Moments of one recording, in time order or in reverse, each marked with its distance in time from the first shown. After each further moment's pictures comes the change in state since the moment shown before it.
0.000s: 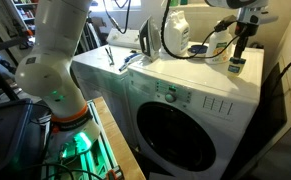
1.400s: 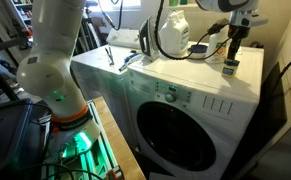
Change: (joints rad) arm 0.034 -0.057 -0.003 -0.123 -0.027 0.064 0.005
